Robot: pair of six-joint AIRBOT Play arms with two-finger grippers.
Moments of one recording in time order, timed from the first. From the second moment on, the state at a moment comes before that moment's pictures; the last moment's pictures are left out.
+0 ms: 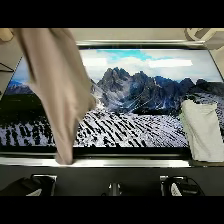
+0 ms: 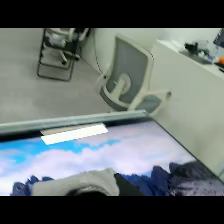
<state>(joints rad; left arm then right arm) -0.45 -1.12 1.89 1.31 -0.94 -1.68 -0.13 -0.72 1.61 -1.39 1.22 1.00</state>
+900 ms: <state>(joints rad) -0.48 -1.37 1.44 1.47 -1.42 -1.65 -0.13 -1.13 1.44 -1.32 1.60 0.96</state>
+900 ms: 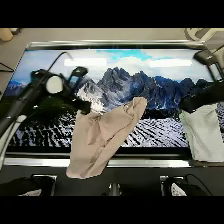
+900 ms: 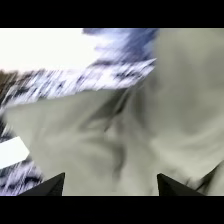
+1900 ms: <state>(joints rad) -0.23 -0.97 0.45 1.08 -1.32 -1.62 -0.13 -1.54 1.31 -1.05 1.46 0.86</state>
